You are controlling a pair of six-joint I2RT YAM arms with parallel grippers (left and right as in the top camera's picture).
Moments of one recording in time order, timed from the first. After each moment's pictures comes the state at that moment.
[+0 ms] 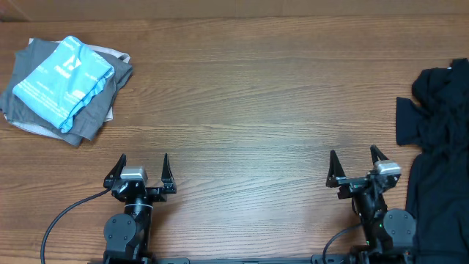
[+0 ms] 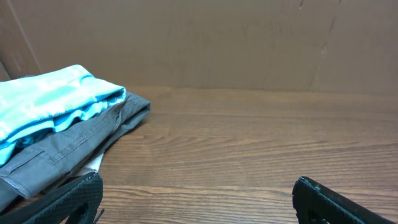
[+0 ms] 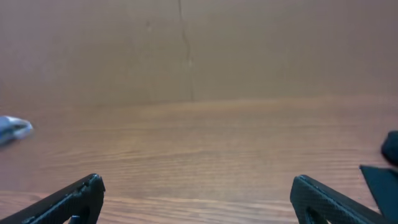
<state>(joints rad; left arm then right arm) -0.12 0.02 0.01 -0.07 -0.11 -0.07 0.01 0.01 0.10 -0.14 -0.13 0.12</state>
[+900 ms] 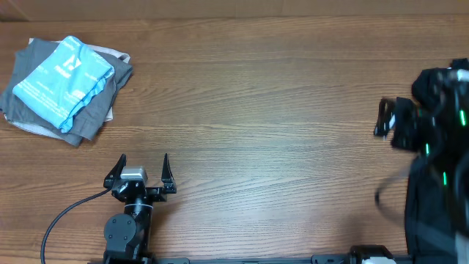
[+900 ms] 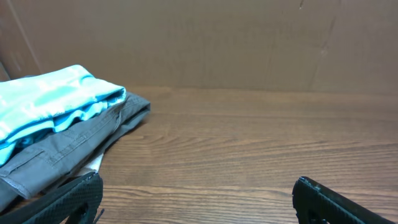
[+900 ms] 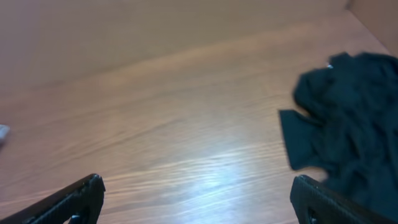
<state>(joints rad) -0.12 0.02 0.01 -0.07 -0.11 -0.07 -0.01 1.05 1.58 -1.21 0.07 0.22</state>
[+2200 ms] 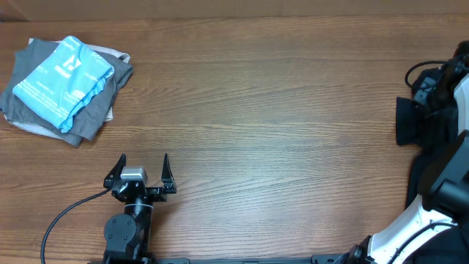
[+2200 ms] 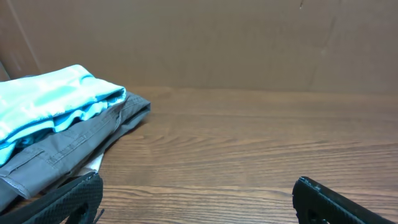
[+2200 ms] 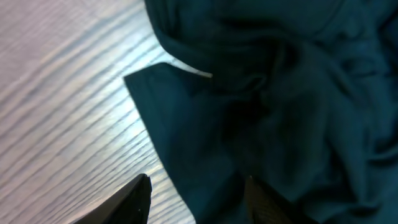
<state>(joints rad) -0.12 0.02 0.01 -0.07 -0.11 -0.07 -0.48 2.05 1.69 -0.97 0.07 0.12</state>
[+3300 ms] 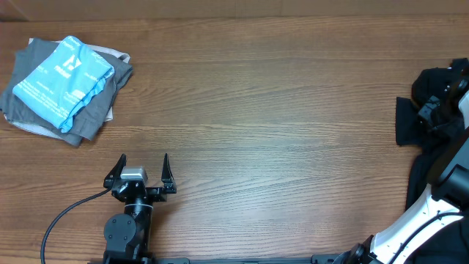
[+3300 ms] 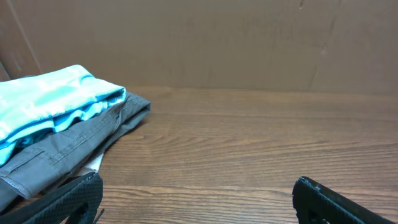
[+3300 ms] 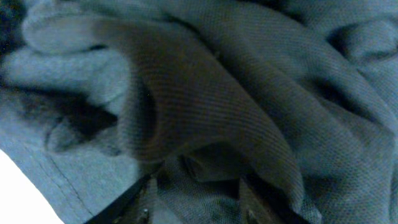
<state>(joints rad) -0.12 0.02 0.01 -0.07 -0.11 -0.07 -0.58 2.16 1.63 -0.87 0.07 0.18</state>
